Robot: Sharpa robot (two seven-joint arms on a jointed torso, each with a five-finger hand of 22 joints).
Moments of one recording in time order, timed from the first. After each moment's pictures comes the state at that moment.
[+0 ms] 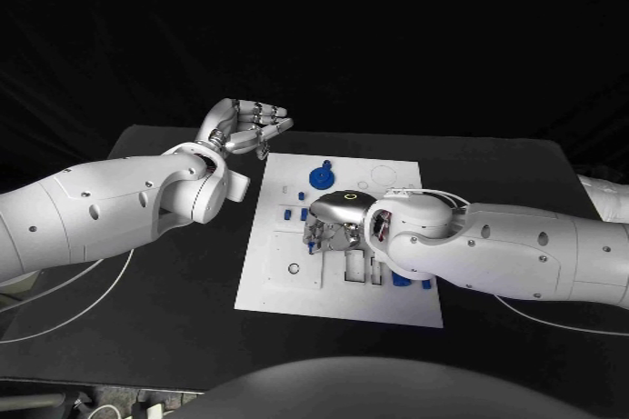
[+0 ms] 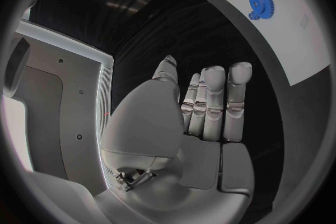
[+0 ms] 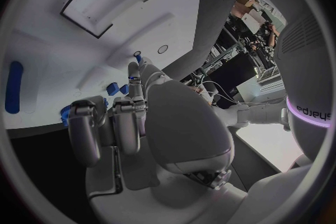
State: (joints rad) left arm 1.31 -0.72 -0.23 1.35 -0.27 -0.53 0.47; left_hand 1.43 -0.06 -0.10 0.29 0.26 0.94 0.17 0.08 0.08 1.10 0.11 0.07 0.07 1.29 0.04 0.92 0.86 0.13 1.17 0.14 0.85 1.27; right arm 1.21 -0.62 -0.21 1.61 -1.52 -0.16 -0.17; right_hand 1.58 0.01 0.19 0.16 0.06 1.15 0.12 0.09 0.09 1.24 0.07 0.06 0.06 1.47 0.01 1.57 1.31 0.01 1.47 0.12 1.57 1.31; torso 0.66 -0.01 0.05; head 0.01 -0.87
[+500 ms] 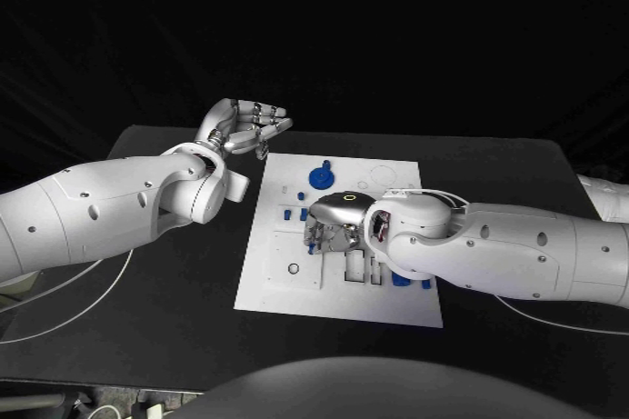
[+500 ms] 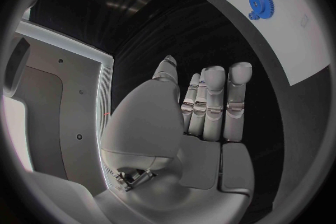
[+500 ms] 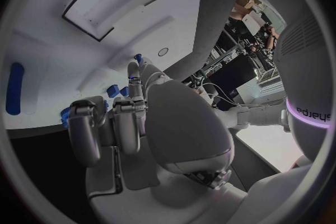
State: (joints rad) left arm 1.31 -0.72 -0.23 1.35 -0.27 -0.53 0.47; left_hand 1.43 -0.06 -0.10 0.29 0.26 0.94 0.17 0.08 0.08 1.10 0.11 0.07 0.07 1.29 0.04 0.92 0.86 0.13 1.17 0.14 0.85 1.27; right arm 1.21 -0.61 -0.21 1.61 -1.52 -0.14 -0.17; right_hand 1.58 0.01 0.19 0.16 0.06 1.14 0.12 0.09 0.09 1.23 0.08 0.06 0.06 1.47 0.01 1.57 1.31 0.01 1.47 0.12 1.57 1.31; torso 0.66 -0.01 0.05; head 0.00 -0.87
